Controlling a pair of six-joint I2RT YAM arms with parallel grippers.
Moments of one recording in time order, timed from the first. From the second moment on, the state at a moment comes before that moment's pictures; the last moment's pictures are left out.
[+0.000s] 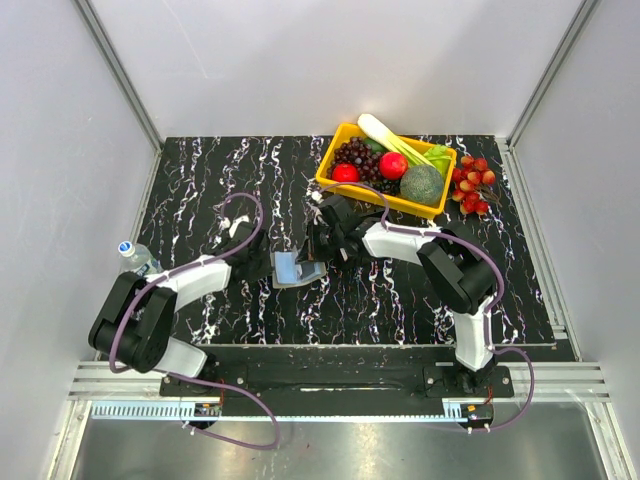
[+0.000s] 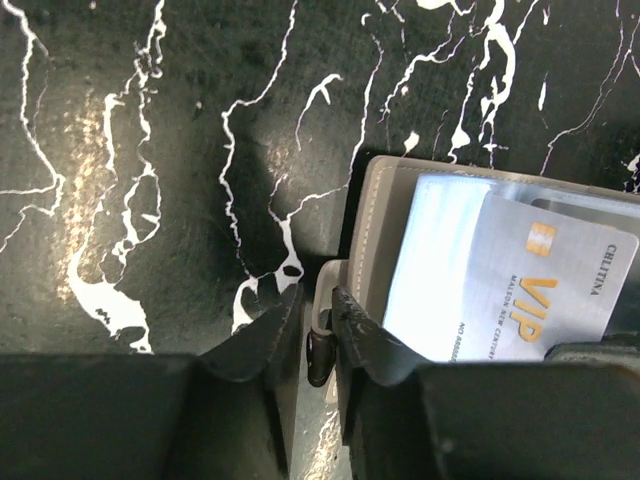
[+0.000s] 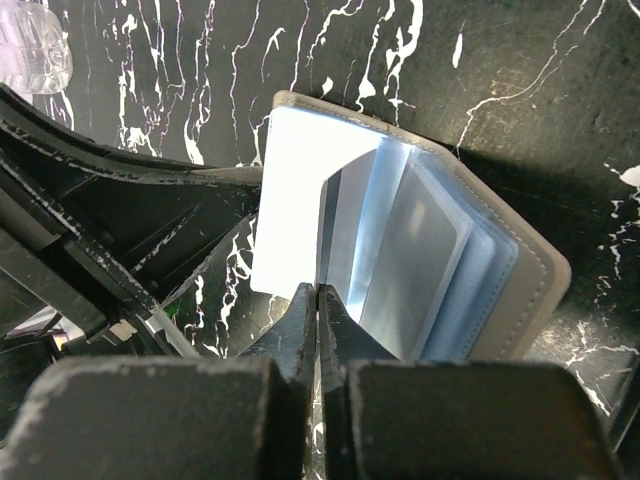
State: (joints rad) left arm -0.43 1.45 0.65 -0.20 -0.12 -0.77; right arm 0.76 2.00 1.26 -0.03 -0.38 0.70
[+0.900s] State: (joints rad) left arm -0.43 1.20 0.44 -0.11 -0.11 -0.91; right arm 0.76 2.03 1.28 -0.11 -0.31 0.67
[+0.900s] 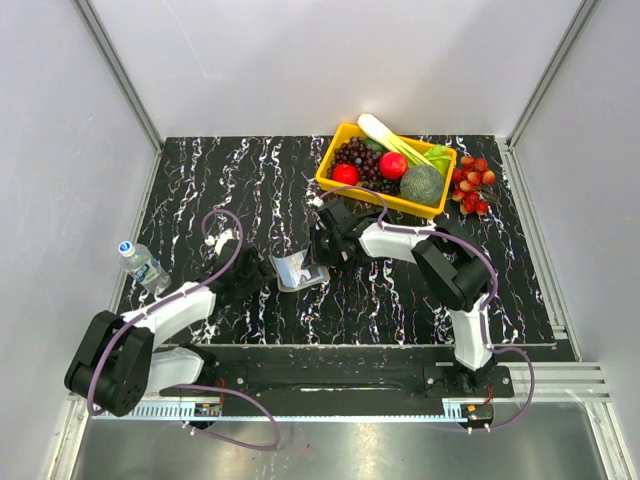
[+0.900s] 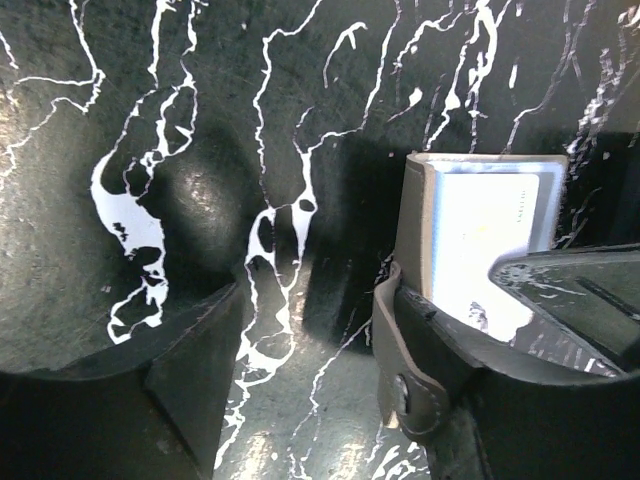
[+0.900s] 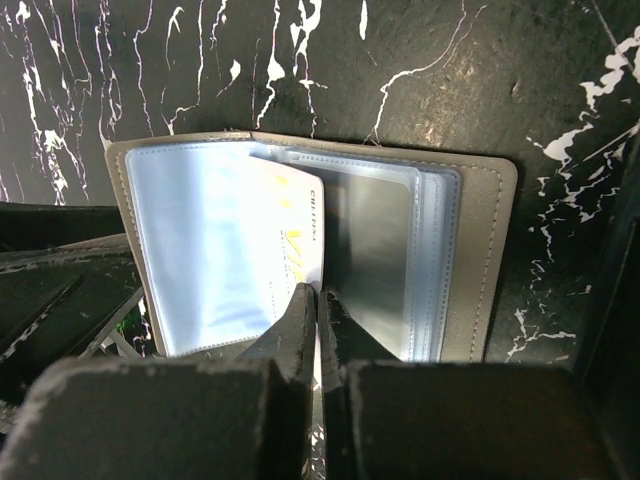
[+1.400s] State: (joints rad) left arm -0.40 1.07 0.43 -0.30 -0.13 -0.94; right arm 0.78 2.05 1.29 -0.12 -0.34 0.67
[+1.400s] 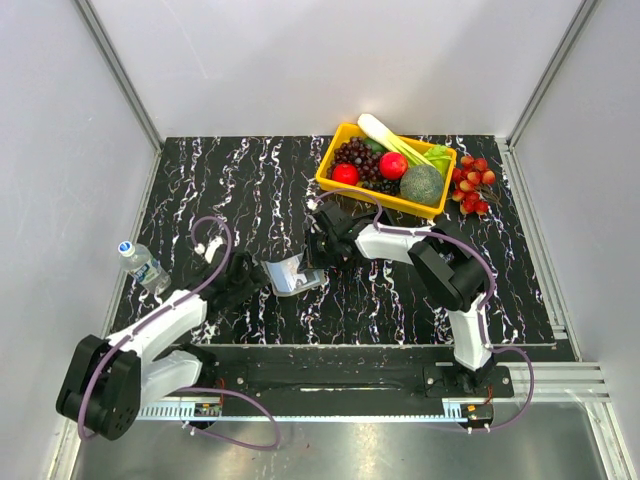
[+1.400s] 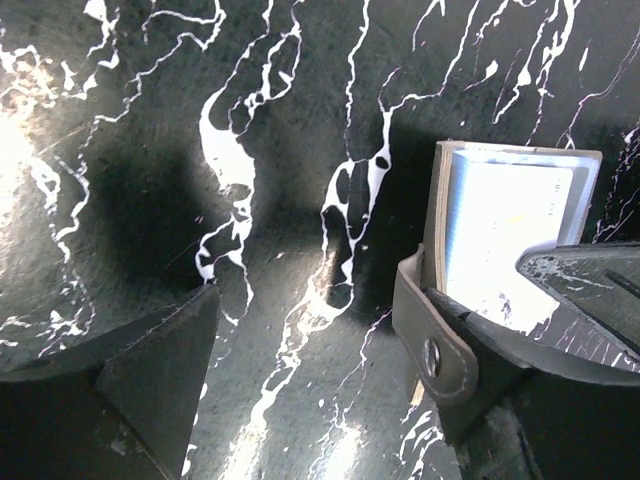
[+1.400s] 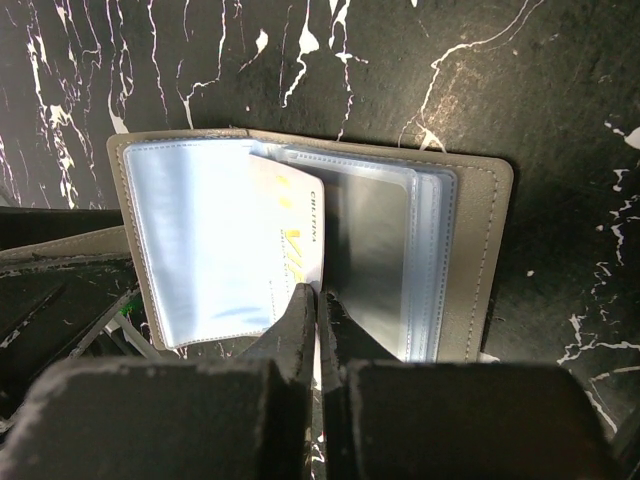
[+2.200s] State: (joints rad) left arm -0.42 1.01 0.35 -0.16 -0.02 -0.99; right arm 0.78 2.05 1.30 -0.14 -0.34 0.67
